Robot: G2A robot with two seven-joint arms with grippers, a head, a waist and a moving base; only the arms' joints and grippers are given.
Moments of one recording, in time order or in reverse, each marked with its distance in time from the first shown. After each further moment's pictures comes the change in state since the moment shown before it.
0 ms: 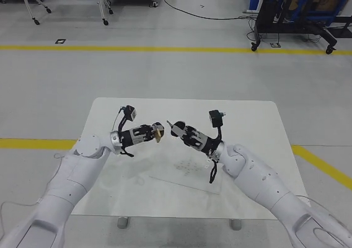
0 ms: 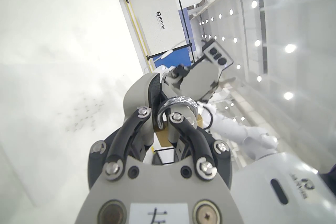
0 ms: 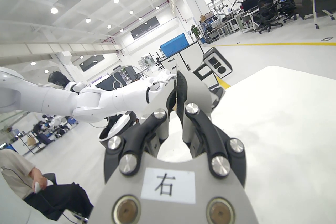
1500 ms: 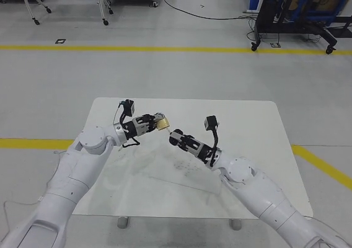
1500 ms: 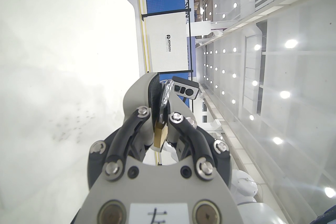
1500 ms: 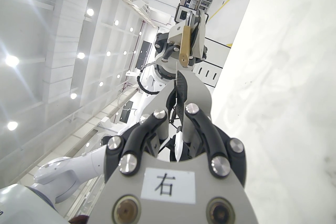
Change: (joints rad) left arm 0.013 -0.016 -0.060 -0.114 0.088 0.195 0.173; right arm -0.171 0.033 0.122 -0.273 0.590 0.556 0.467
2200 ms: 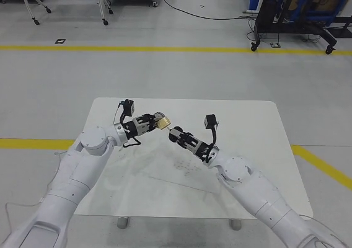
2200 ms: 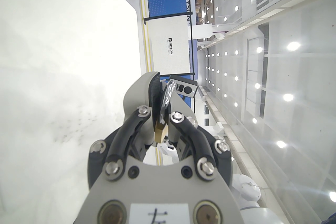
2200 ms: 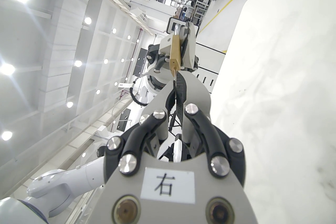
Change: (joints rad) left arm 0.013 -0.009 -0.020 -0.016 0.033 0.013 0.024; right arm 0.011 -0.040 0.009 0.044 -0.047 0.022 -0.060
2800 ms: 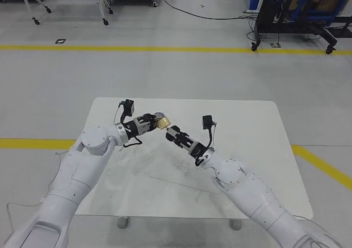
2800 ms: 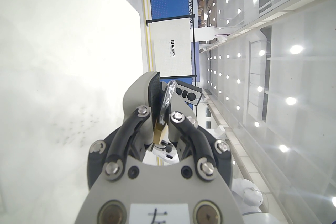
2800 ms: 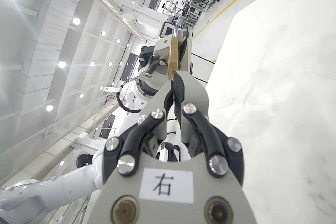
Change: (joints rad) left arm 0.003 -0.010 -0.007 -0.002 0.025 0.013 0.012; right arm -0.007 -0.036 -0.010 -0.004 -0.142 0.022 -0.127
